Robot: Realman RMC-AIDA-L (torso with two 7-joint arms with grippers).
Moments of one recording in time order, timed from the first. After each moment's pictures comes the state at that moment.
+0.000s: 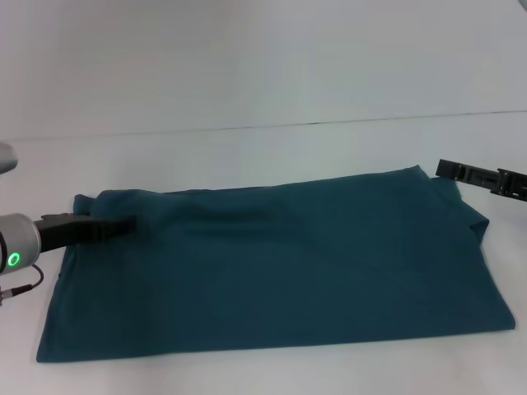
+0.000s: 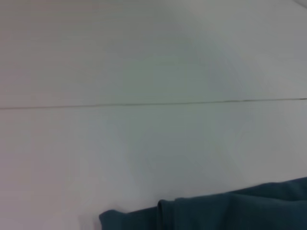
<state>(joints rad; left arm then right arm) -0.65 -2.16 0.66 0.65 2.31 0.80 -1.92 0.51 2.02 -0.37 -0.69 -2.07 -1.38 1.88</state>
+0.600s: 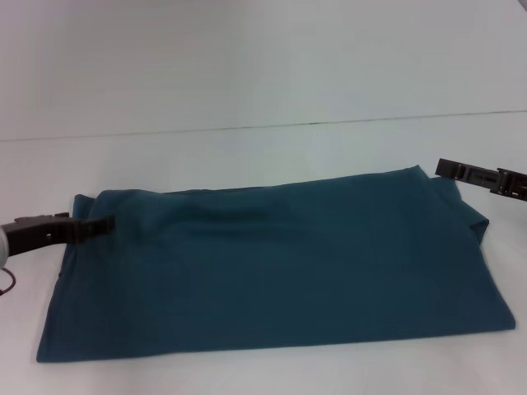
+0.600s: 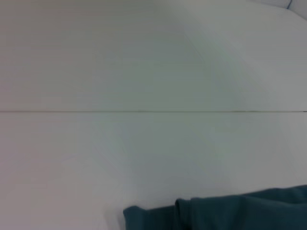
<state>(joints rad) -0.58 -2.16 0.66 0.78 2.31 0.91 -1.98 0.51 2.02 -0.37 -0.69 -2.06 -1.37 1.88</state>
